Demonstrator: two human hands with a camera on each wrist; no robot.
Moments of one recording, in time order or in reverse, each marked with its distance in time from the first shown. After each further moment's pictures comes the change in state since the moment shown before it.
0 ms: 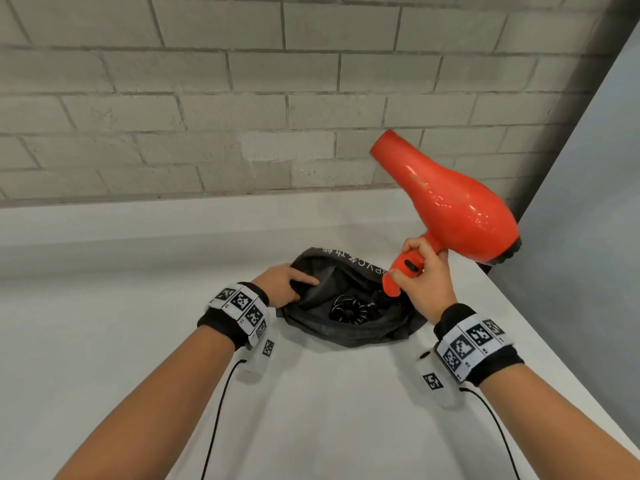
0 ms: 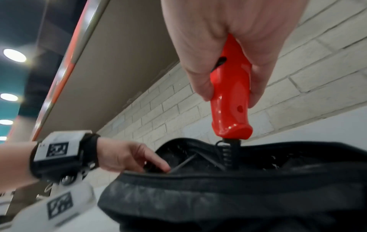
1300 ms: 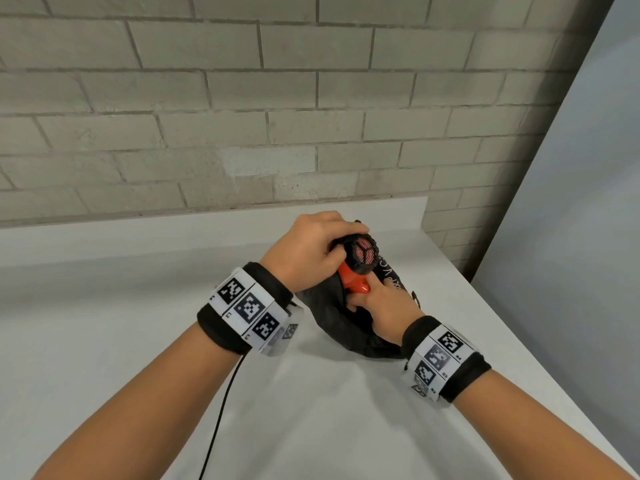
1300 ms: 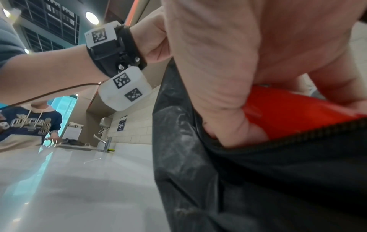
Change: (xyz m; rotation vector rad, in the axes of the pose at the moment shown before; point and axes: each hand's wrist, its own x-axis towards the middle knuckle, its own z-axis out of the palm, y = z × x) left_hand -0.036 0.117 -0.037 0.029 0.504 0.694; right_hand -0.007 -0.011 0.006 -0.912 -0.619 -0.243
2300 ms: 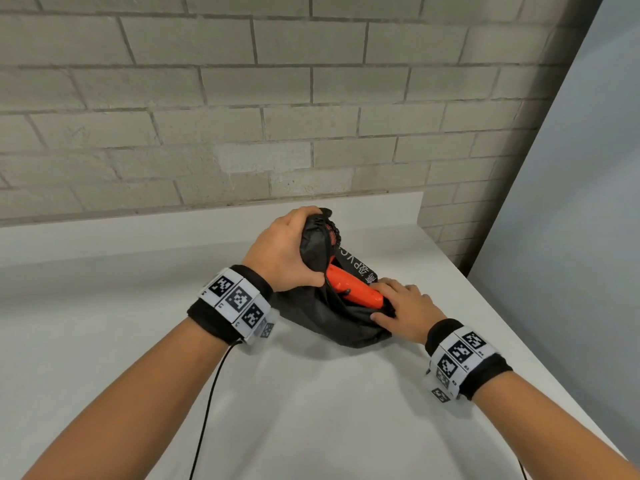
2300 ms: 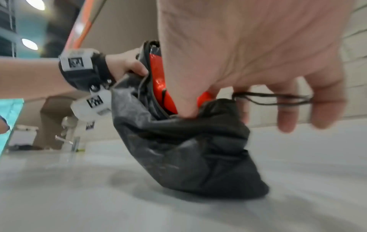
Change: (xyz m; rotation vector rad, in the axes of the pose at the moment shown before) left_hand -0.015 -0.032 0.006 0.086 -0.058 -0.305; right_hand -0.016 0.040 0.020 0.176 -0.082 0.213
